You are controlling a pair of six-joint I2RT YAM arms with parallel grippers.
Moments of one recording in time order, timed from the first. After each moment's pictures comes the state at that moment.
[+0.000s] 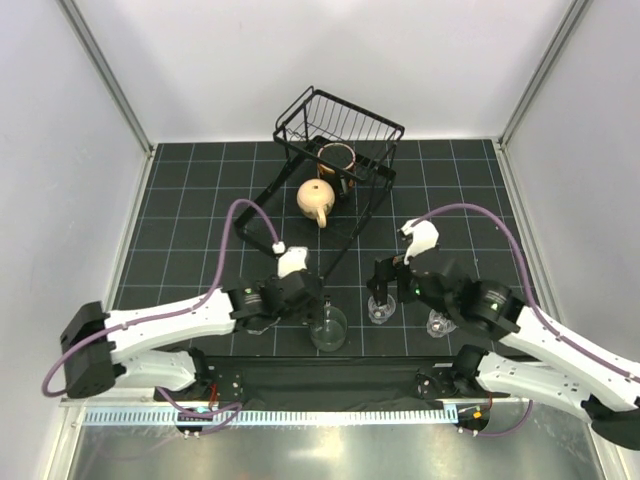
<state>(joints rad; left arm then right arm) -1.14 1.19 0.84 -0.65 -0.36 -0.95 0.95 0.80 0.85 -0.68 0.36 0.50</state>
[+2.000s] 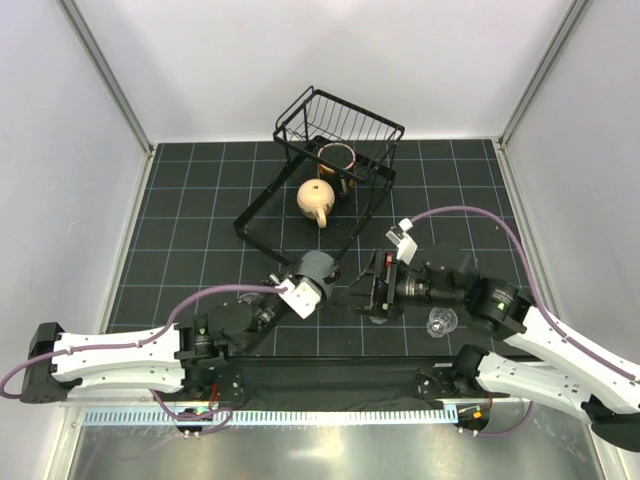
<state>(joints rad) -1.39 0.80 0.57 0.25 -0.75 0.49 0.94 0.76 0.88 -0.51 -0.29 1.12</state>
